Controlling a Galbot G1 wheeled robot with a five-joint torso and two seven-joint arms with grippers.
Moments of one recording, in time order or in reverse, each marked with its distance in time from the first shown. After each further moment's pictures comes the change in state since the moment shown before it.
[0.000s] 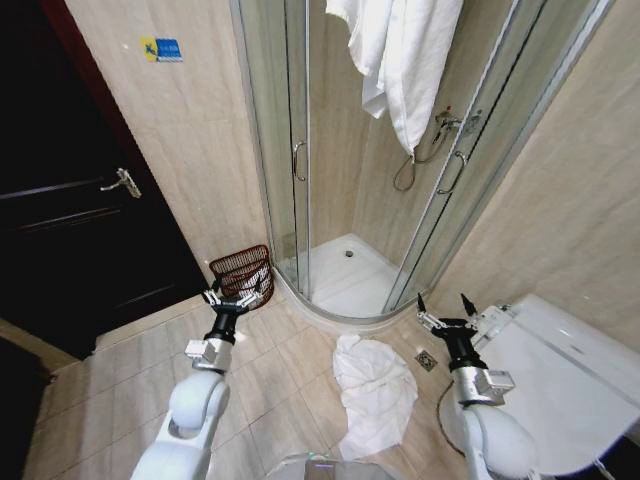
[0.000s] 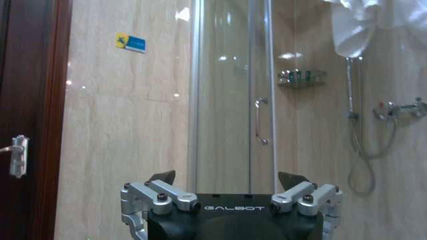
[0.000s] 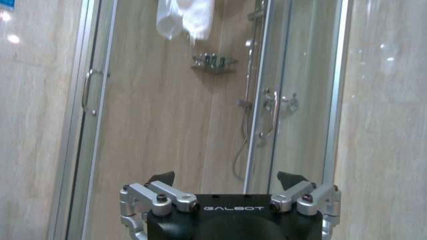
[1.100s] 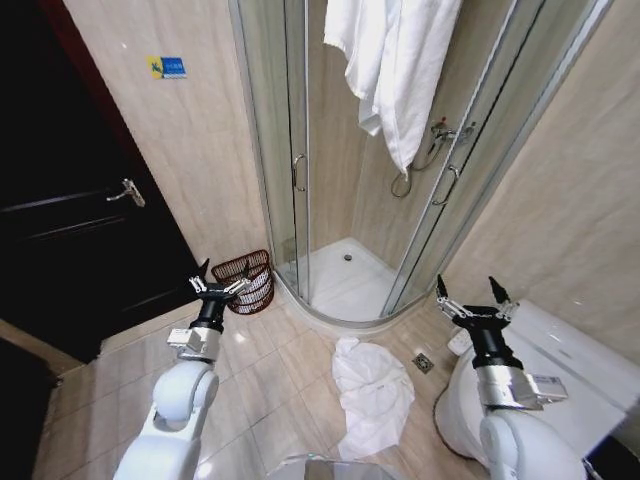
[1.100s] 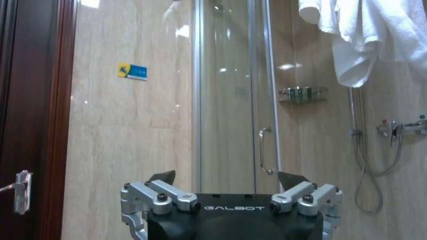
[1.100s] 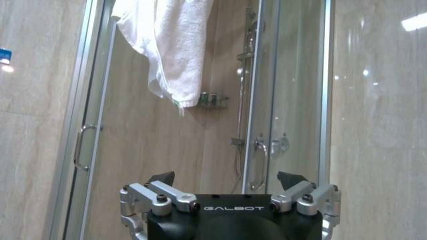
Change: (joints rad) left arm 0.004 0.014 -0.048 -0.069 -0.005 0.042 0.016; right arm -0.023 0.005 0.020 0.161 0.052 -0.058 0.016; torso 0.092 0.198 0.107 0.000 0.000
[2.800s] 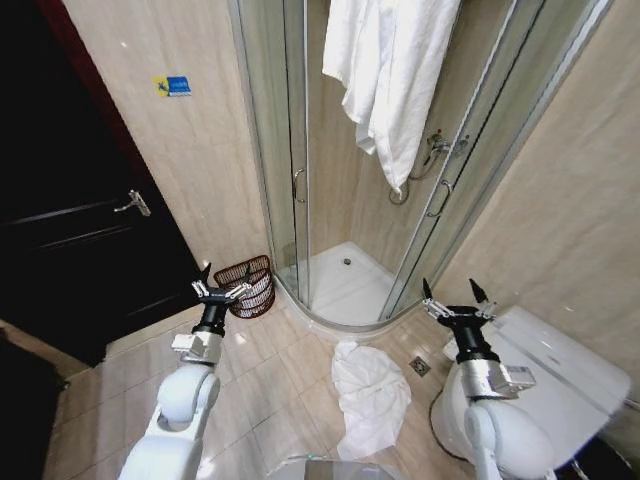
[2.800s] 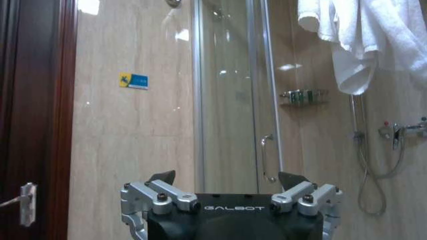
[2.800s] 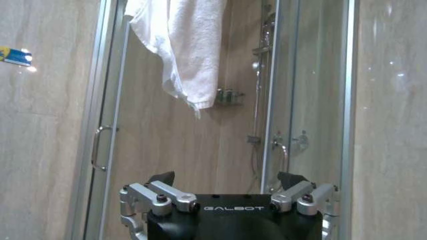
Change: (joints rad) left arm 0.055 -0.024 -0.012 0.032 0.040 -0.087 0.017; right arm 0.053 -0.018 -0.049 -0.106 -0.019 0.027 -0.030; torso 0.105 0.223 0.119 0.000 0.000
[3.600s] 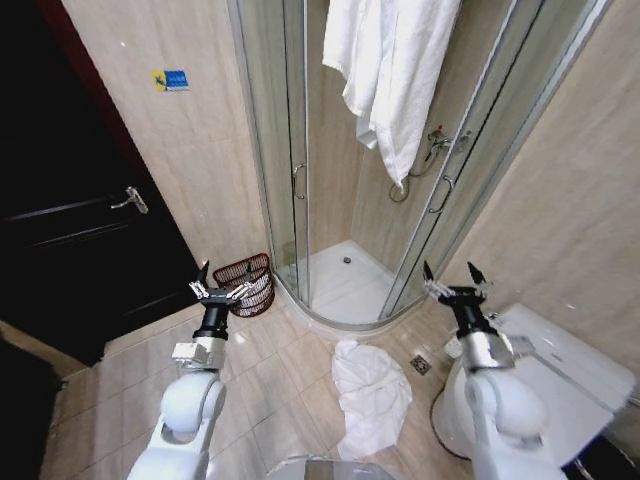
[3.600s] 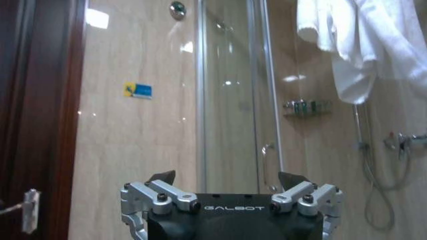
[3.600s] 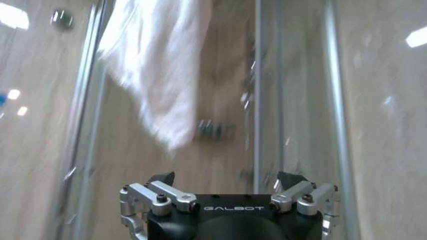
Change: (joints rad) left arm -0.032 -0.019 0.054 0.017 0.040 -0.033 -0.029; right arm 0.243 -0.206 0.014 -0.114 0.197 0.004 0.127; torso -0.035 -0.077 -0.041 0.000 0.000
